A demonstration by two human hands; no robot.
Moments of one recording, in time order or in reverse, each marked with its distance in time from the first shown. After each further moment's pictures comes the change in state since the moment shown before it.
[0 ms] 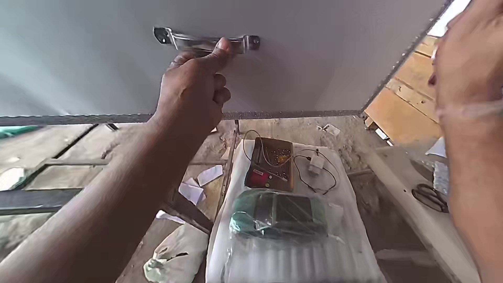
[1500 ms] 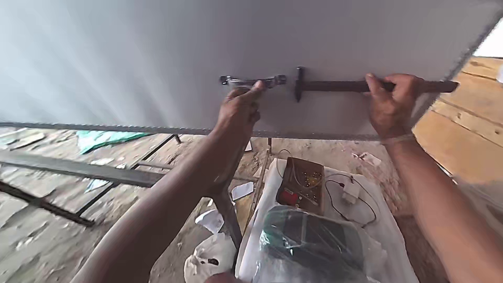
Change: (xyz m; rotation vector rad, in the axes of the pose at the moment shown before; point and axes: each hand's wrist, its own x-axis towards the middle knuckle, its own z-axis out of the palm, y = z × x) left_hand 0.014 -0.001 -0.036 -0.104 -0.079 0.077; right_hand -0.080 -0.005 0.130 0.238 0.206 -0.532
